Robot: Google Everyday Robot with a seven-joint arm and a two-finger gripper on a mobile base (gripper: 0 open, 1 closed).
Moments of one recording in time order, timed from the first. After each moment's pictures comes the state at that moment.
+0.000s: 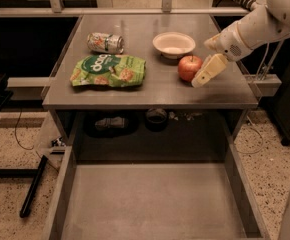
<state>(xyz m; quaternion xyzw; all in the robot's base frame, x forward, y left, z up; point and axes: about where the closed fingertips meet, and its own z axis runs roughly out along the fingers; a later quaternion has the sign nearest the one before) 0.682 -0.184 0.871 -0.54 0.76 0.14 0.33</state>
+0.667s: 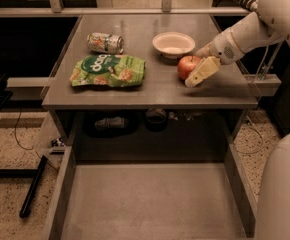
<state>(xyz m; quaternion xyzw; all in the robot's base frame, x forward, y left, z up) 0.694 -0.172 0.846 -0.52 0.77 0.20 0.31</state>
